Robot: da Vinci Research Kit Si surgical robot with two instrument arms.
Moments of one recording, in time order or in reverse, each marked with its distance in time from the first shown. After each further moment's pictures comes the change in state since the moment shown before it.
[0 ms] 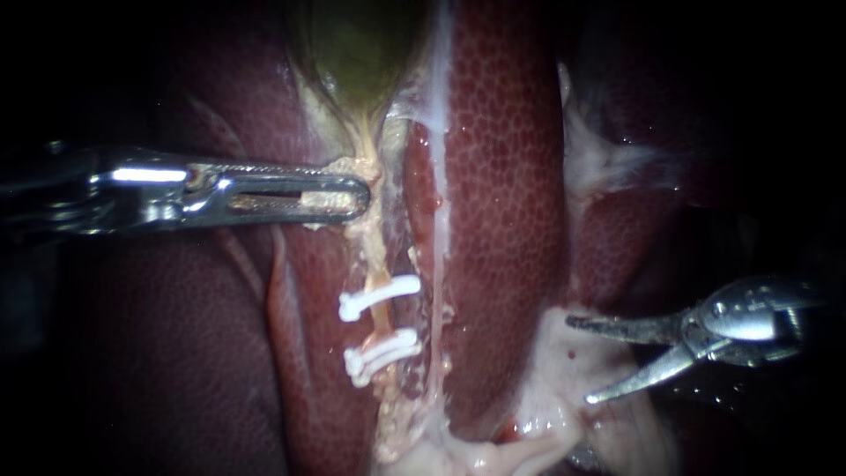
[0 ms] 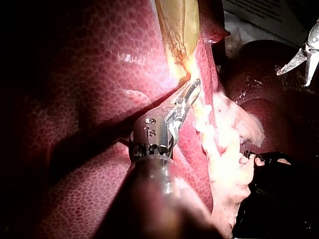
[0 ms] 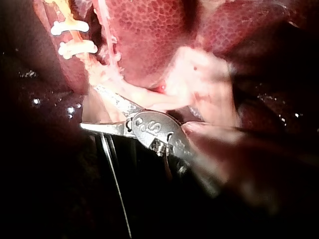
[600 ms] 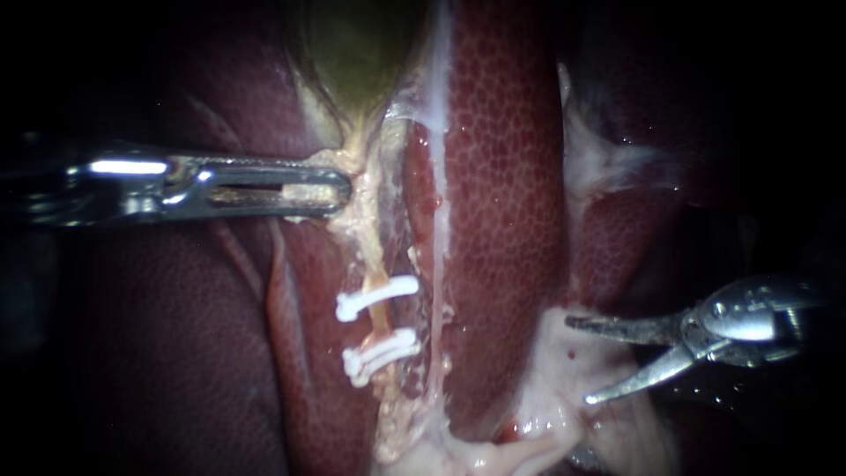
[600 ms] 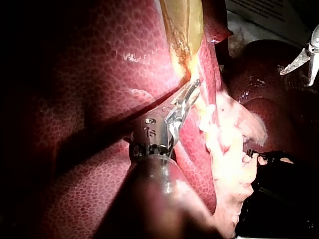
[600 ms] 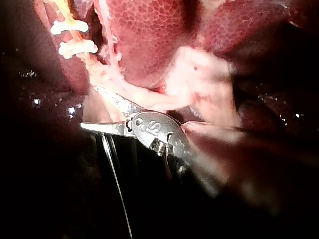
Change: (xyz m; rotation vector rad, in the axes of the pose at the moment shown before) right arm 0.000 0.000 0.000 0.000 0.001 0.000; left arm -0.002 0.001 -0.003 0.000 0.004 -0.005
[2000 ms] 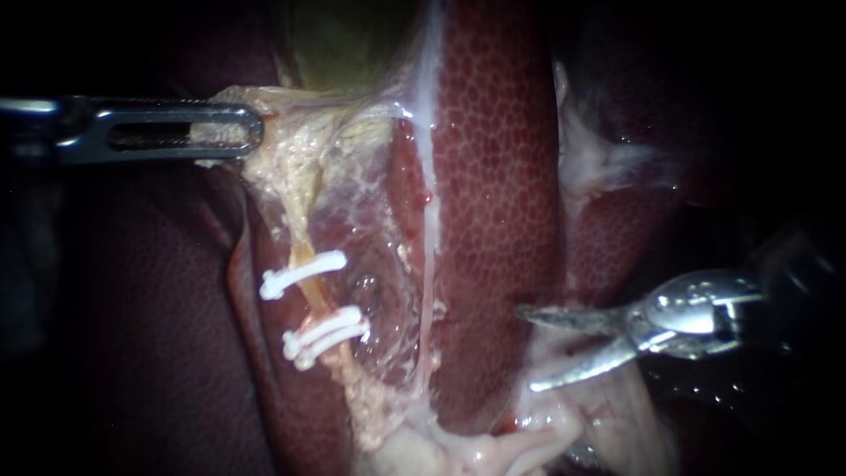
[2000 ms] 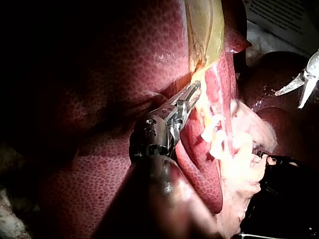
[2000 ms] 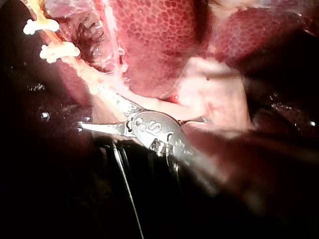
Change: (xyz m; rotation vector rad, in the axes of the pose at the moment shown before) right arm 0.000 0.003 0.006 -0.045 0.003 0.013; left arm -0.005 0.001 -0.007 -0.040 -0.056 -0.026
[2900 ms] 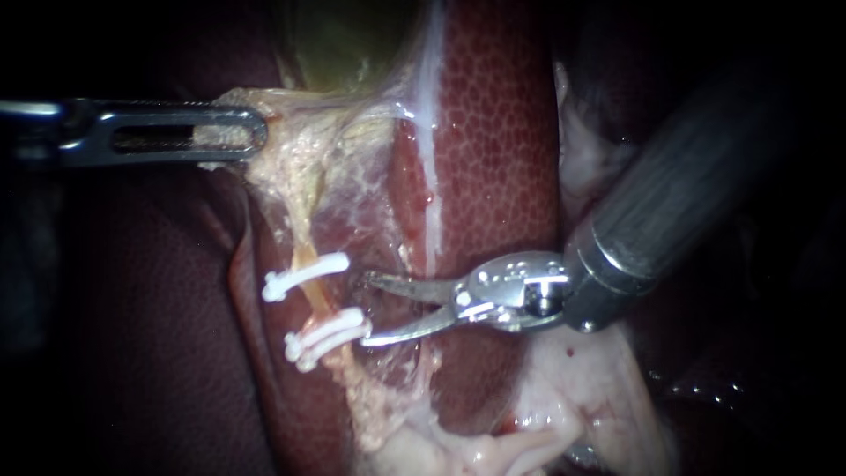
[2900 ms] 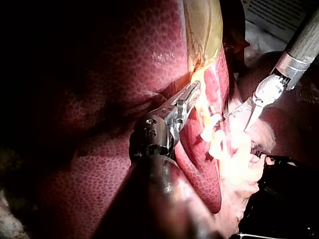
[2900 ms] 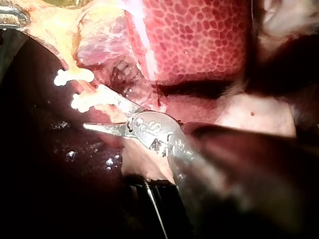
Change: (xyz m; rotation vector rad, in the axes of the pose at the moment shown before) right arm -0.002 0.005 0.013 -0.007 0.003 0.004; left arm 0.000 0.000 0.000 -0.005 -0.002 0.000
